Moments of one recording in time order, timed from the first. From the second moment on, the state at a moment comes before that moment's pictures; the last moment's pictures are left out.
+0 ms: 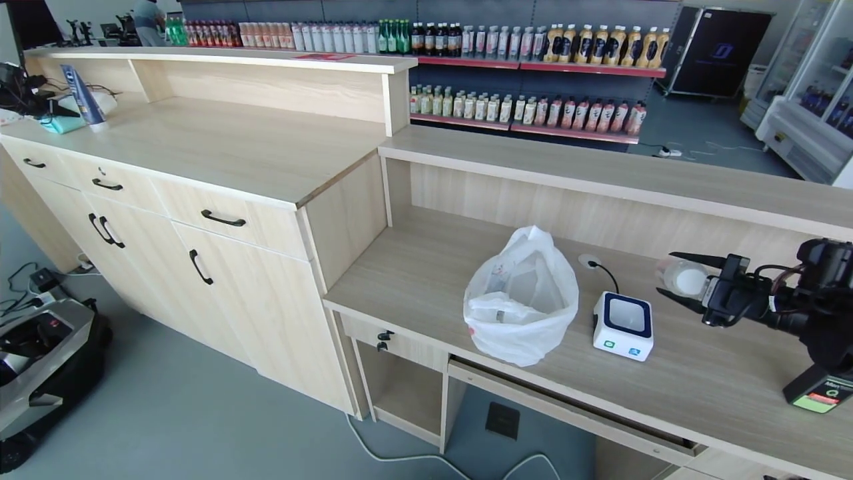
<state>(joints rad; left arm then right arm) 0.00 0.00 0.00 0.00 -0.02 0.00 -0.34 2.08 -0.82 -1.04 0.86 -1.44</state>
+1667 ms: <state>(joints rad) 0.00 0.00 0.00 0.00 -0.02 0.00 -0.30 2.12 -0.82 -0.98 0.90 -1.44</state>
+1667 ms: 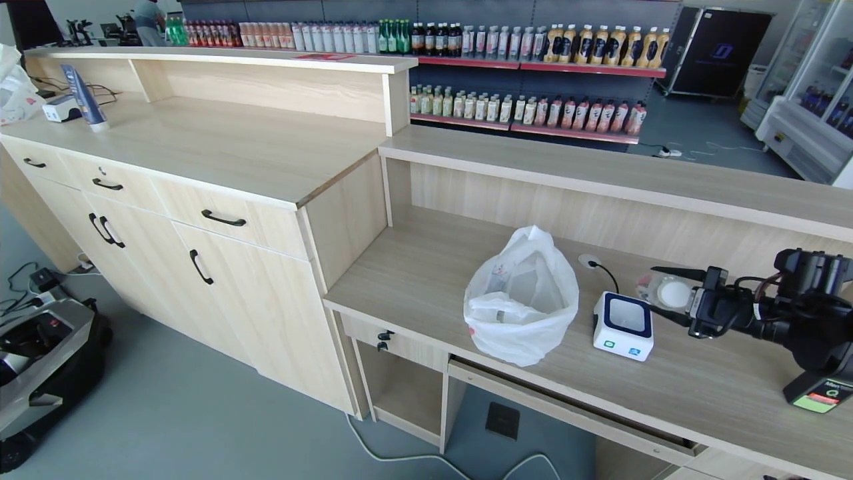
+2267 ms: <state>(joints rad) 0.00 0.00 0.00 0.00 -0.02 0.00 -0.28 2.14 -0.83 -0.98 0.90 -1.44</state>
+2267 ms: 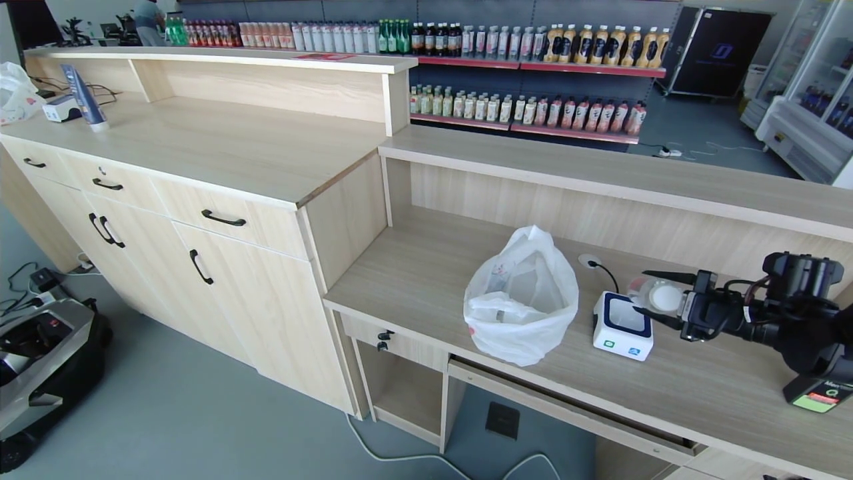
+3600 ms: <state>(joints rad) 0.00 0.00 0.00 0.00 -0.02 0.00 -0.24 2.24 -0.91 -1.03 0.90 -1.41</state>
